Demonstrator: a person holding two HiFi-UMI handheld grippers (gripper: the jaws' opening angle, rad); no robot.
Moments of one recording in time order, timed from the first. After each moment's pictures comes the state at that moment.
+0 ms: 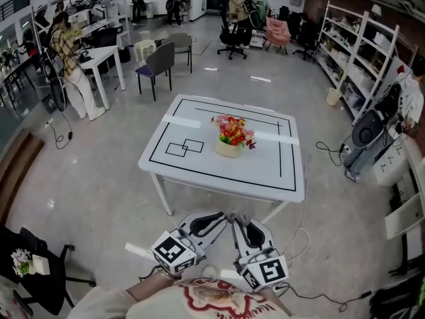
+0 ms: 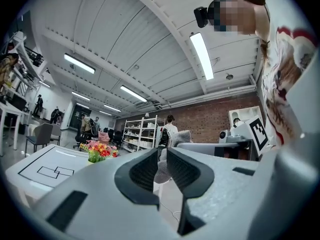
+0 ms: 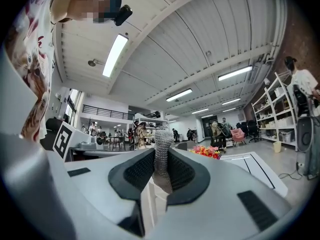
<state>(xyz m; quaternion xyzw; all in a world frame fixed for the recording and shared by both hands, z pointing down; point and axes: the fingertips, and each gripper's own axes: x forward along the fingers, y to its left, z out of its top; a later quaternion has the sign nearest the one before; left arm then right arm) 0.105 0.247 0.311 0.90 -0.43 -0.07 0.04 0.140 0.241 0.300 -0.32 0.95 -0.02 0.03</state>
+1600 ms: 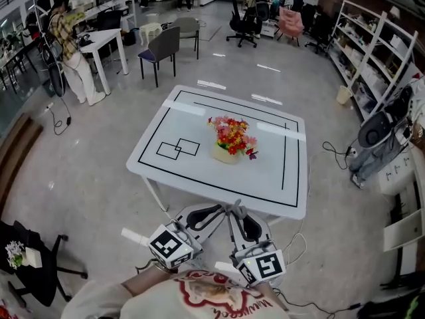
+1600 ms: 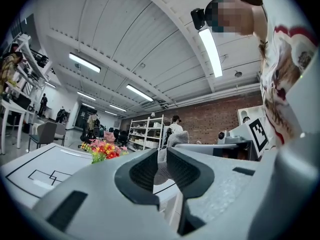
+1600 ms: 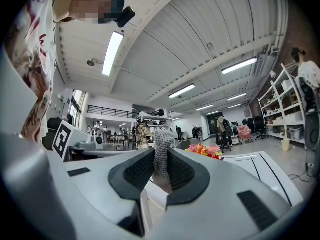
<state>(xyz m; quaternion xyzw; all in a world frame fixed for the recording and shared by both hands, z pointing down) 0.092 0.137 0.333 0.89 -0.45 -0.07 0.04 0.121 0.129 0.323 -0.29 0.96 -0.03 0.03</state>
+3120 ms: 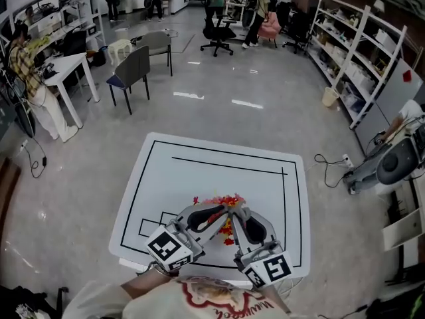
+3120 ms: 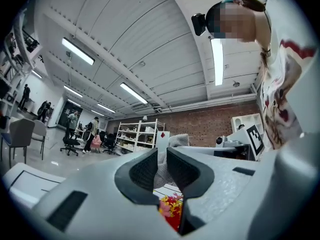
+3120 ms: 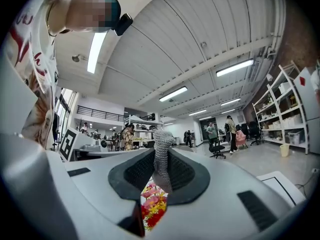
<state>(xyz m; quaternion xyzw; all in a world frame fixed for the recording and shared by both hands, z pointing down) 0.000 -0.140 0.288 0.92 -0.37 -0.09 0.03 0.028 -0.141 0.279 -0.33 0.94 -0.03 0.06</state>
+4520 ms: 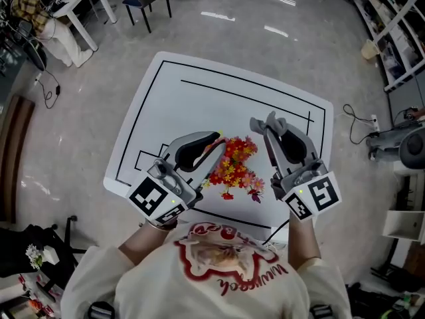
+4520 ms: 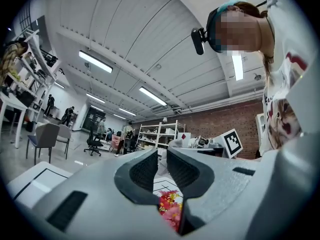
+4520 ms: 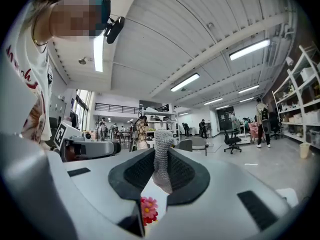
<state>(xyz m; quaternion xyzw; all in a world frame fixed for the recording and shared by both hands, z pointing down) -0.026 -0.179 0.290 0.86 -0.49 -0.10 0.05 0.050 -0.247 0.288 -0.23 0.97 -0.03 0.00</state>
